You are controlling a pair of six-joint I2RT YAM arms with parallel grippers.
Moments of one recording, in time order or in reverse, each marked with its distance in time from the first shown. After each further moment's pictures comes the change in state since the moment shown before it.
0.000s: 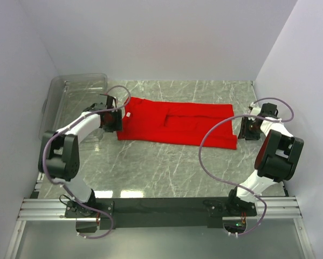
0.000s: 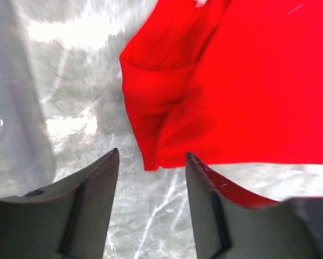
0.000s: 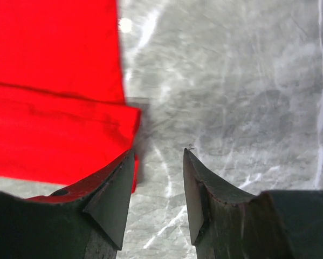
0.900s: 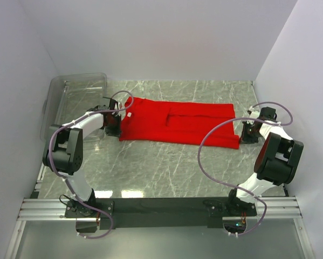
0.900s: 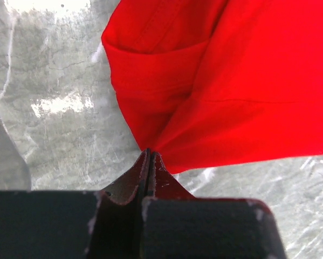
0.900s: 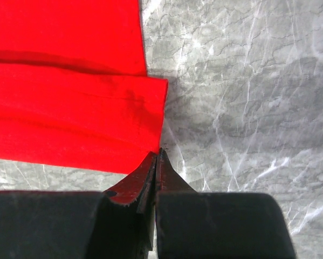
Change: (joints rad) left arm -0.001 0.059 -0.003 -0.011 0.070 0.041; right arm -0.005 -0.049 -0.071 -0.008 -0.037 0.016
